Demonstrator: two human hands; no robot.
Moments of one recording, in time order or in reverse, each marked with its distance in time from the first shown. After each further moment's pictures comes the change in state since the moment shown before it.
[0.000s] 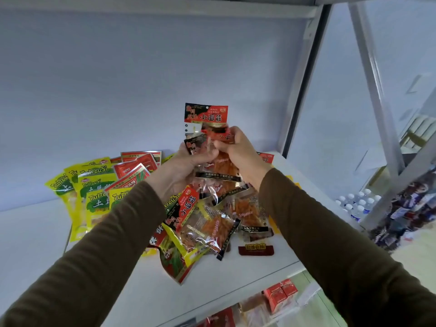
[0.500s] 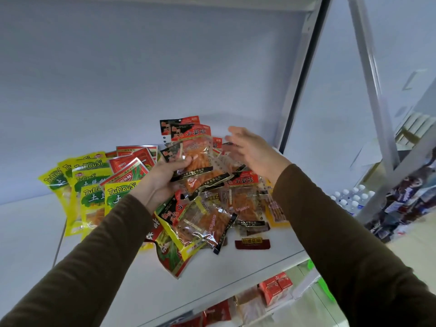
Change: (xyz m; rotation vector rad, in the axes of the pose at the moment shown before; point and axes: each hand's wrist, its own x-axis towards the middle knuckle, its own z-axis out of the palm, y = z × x) left_hand -0.011 -0.034 -0.031 -0.252 0.151 -0.043; right_hand -0.013 -0.006 -0.045 0.153 -0.170 0.181
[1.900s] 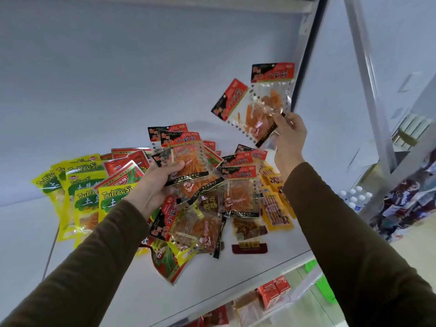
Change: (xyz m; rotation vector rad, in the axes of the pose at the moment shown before) left_hand 0.012 -0.009 -0.010 0.037 0.064 0.017; right_hand 0.008 -0.013 -0.054 0.220 0.717 -0.393
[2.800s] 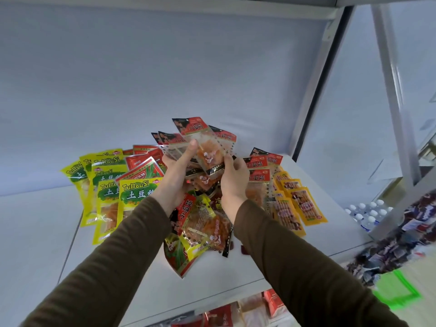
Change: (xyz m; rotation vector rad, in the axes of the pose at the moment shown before) left_hand -0.020 0.000 0.023 0.007 0.093 0.144; right_hand -0.142 0.068 0.076 -0.121 -0.153 0.260
